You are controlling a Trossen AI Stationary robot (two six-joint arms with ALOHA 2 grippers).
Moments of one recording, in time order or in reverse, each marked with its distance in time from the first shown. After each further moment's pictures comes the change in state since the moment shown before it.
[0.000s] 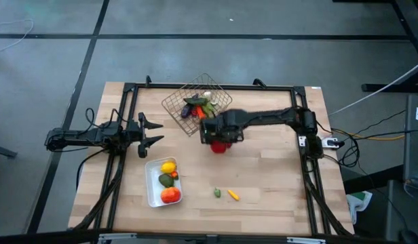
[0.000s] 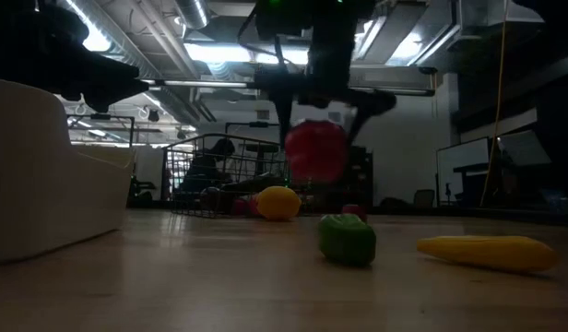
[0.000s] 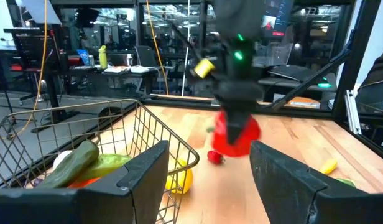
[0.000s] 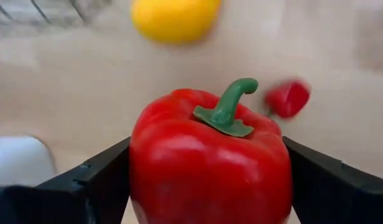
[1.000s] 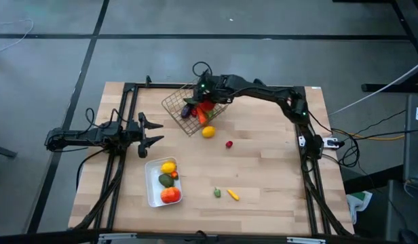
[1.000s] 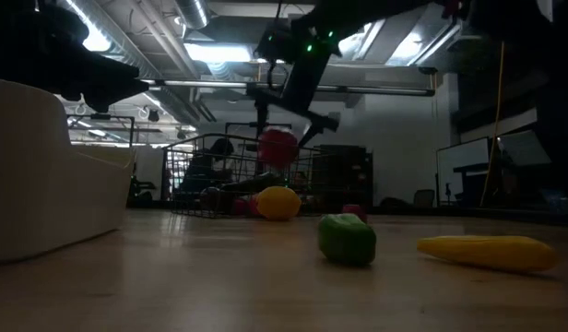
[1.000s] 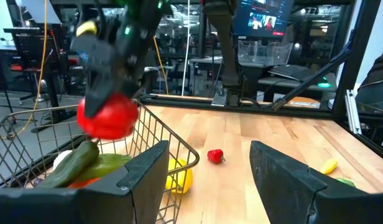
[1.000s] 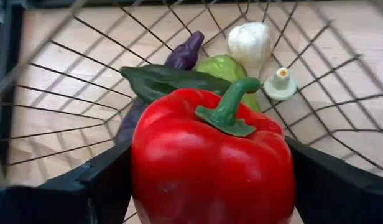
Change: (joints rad) left arm 0.000 0.000 -0.001 0.000 0.000 0.000; right arm -0.329 0.128 0.256 0.181 0.140 -0.315
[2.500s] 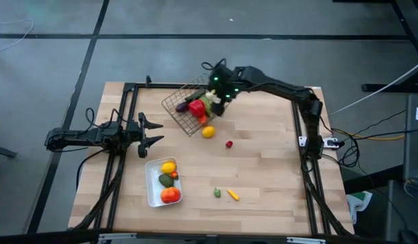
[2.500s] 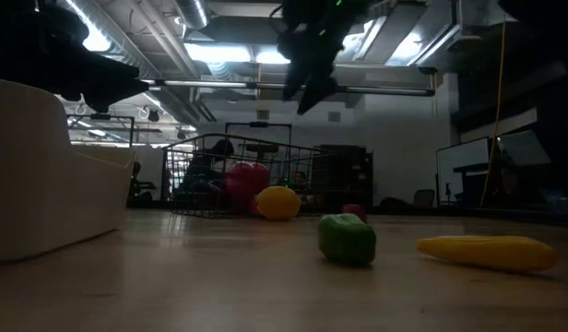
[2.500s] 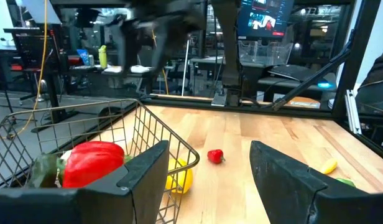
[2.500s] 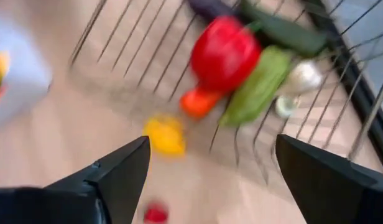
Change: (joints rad) left arm 0.000 0.000 0.000 0.000 0.000 0.000; right arm 0.001 -0.178 0.003 -0.192 -0.230 -1.026
